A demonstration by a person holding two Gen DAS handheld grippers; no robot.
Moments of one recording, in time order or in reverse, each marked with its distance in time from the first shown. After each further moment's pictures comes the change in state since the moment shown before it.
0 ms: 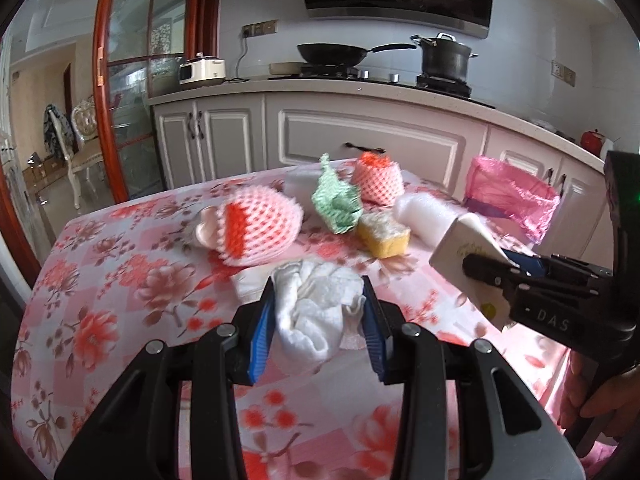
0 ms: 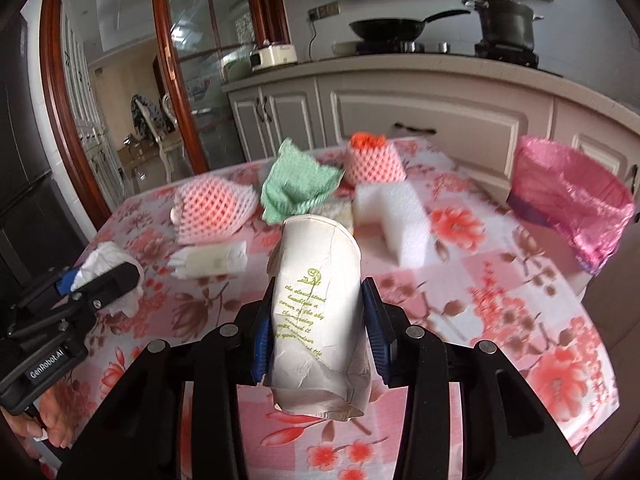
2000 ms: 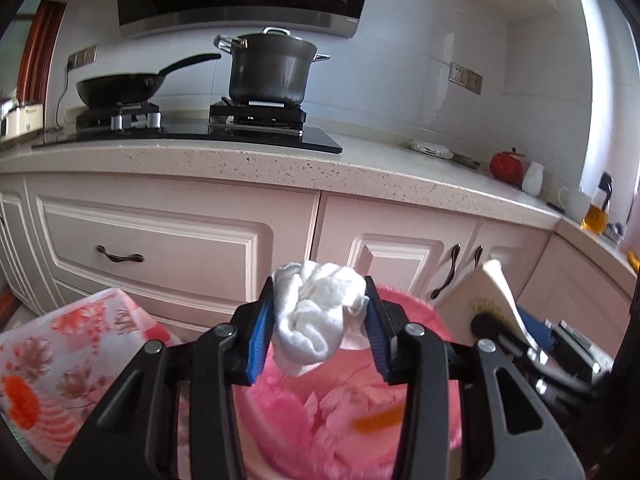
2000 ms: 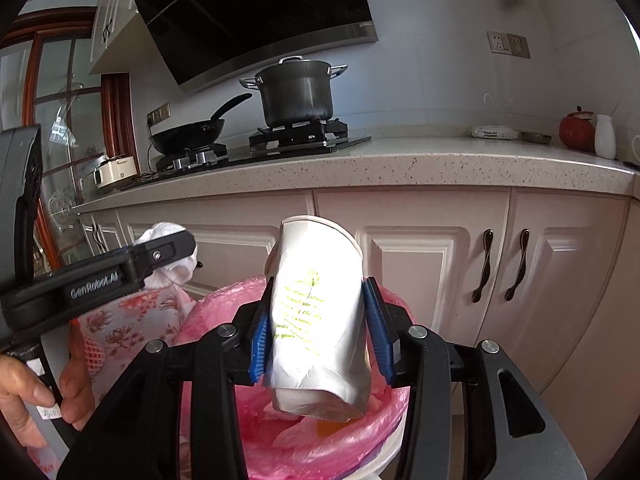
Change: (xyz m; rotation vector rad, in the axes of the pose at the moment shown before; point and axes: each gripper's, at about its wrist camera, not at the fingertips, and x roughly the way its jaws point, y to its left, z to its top) left arm 0.283 -0.337 0.232 0.111 -0.084 -0.475; right arm -0.002 -0.350 0.116 0.185 -0.318 -0.398
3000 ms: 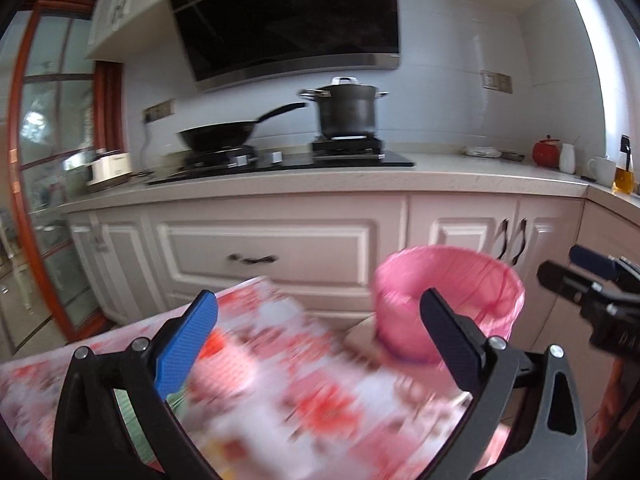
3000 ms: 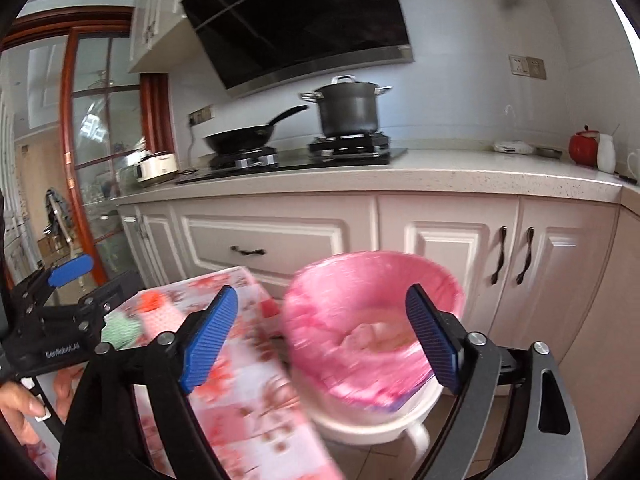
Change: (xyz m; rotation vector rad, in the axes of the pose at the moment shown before) left arm -0.215 0.040 -0.075 0.114 -0.107 0.328; right arm -0.128 0.089 -0.025 -0.041 -0.011 0.091
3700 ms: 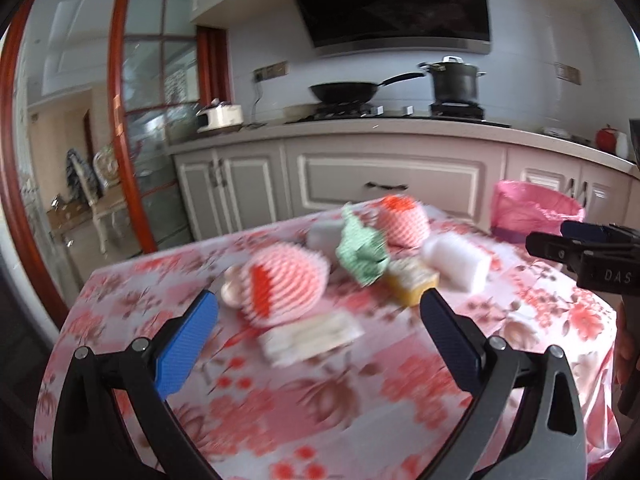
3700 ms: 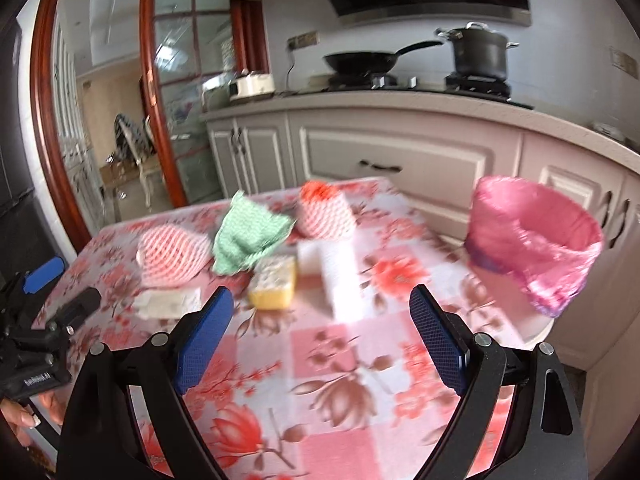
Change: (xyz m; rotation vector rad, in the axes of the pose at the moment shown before) left arm -0.175 0.160 -0.139 -0.103 0.107 0.286; right arm -0.015 0.186 -0.083 -0.148 0.242 0.245
